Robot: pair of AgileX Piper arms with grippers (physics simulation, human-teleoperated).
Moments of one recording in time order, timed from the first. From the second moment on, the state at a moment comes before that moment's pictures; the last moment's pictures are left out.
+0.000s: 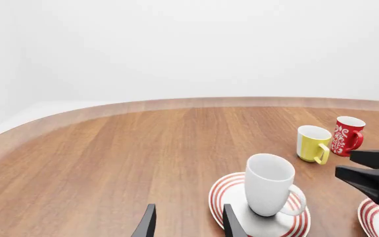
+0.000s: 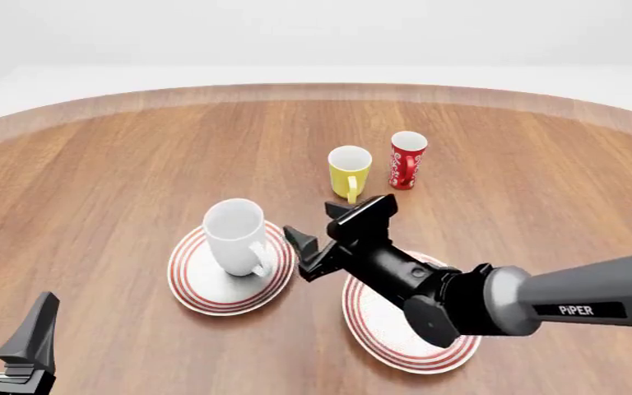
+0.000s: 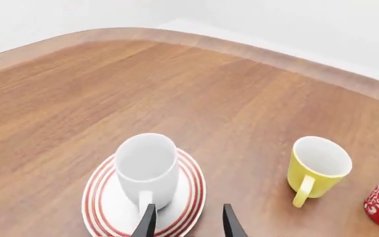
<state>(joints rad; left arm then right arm) 0.00 0.01 0.00 0.00 0.00 0.71 1.77 -0.74 -0.76 0.00</state>
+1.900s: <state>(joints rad) 0.00 0.01 0.00 0.00 0.00 0.40 1.93 -0.96 -0.75 -0.02</state>
